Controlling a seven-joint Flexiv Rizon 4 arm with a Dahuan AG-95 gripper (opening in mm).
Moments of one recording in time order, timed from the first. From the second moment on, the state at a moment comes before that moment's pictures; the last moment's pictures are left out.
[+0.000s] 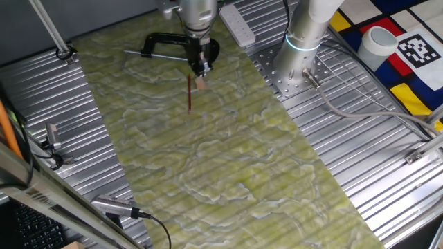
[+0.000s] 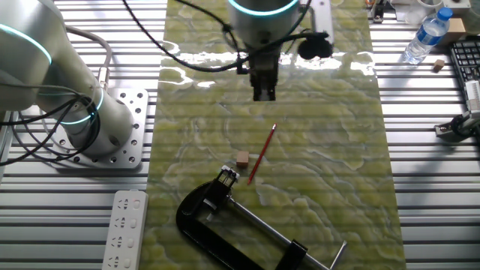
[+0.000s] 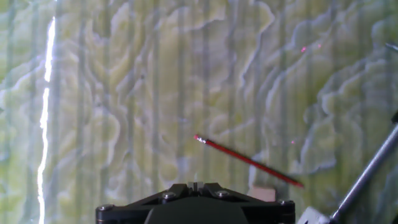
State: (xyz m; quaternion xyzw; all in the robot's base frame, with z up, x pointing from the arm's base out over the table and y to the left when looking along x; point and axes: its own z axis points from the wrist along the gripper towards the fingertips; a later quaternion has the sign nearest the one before) arm 0.424 0.005 0.176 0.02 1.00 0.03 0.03
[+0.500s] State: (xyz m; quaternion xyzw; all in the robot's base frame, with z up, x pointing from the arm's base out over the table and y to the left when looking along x) arm 0.443 0.005 0.154 0.01 1.00 0.03 0.04
